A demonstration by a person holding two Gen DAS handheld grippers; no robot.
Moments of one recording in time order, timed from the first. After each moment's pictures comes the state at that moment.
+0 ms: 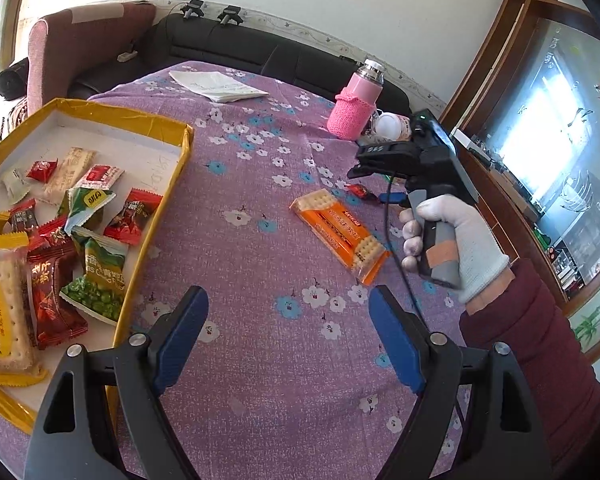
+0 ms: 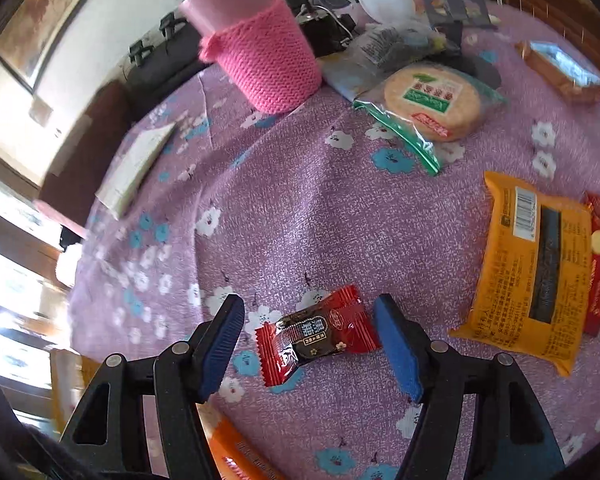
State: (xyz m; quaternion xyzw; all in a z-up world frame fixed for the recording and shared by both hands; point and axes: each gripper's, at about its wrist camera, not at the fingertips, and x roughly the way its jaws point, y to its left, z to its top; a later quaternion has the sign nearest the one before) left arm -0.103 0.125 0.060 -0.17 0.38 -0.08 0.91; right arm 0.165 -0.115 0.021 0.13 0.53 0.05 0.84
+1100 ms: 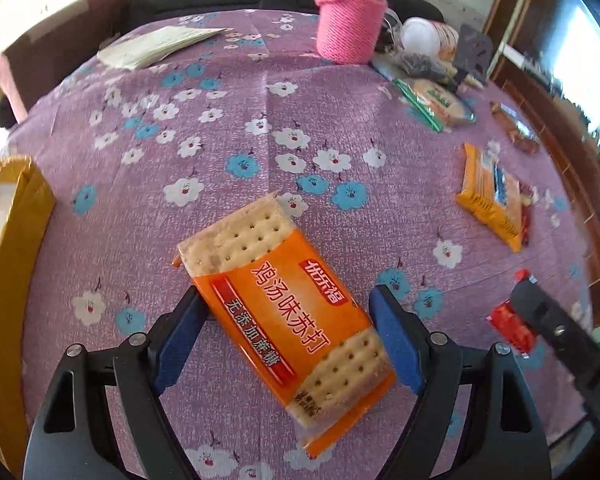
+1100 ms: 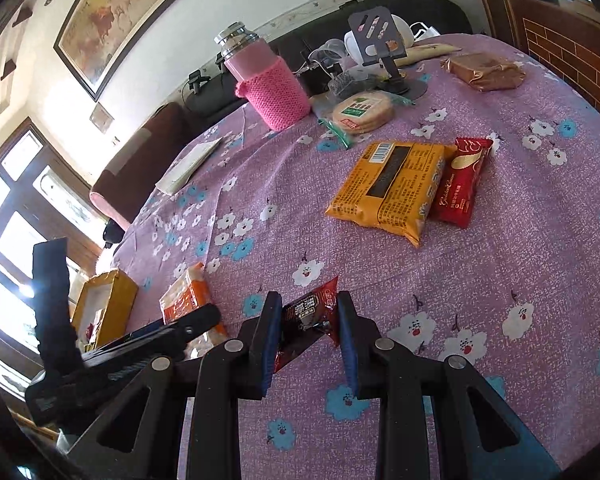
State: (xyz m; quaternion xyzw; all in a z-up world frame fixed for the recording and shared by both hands) left arm 0.060 -0.001 0.001 -0.03 0.50 -0.01 0.87; right arm 0.032 -0.216 0.033 0.20 0.43 0.15 0.87
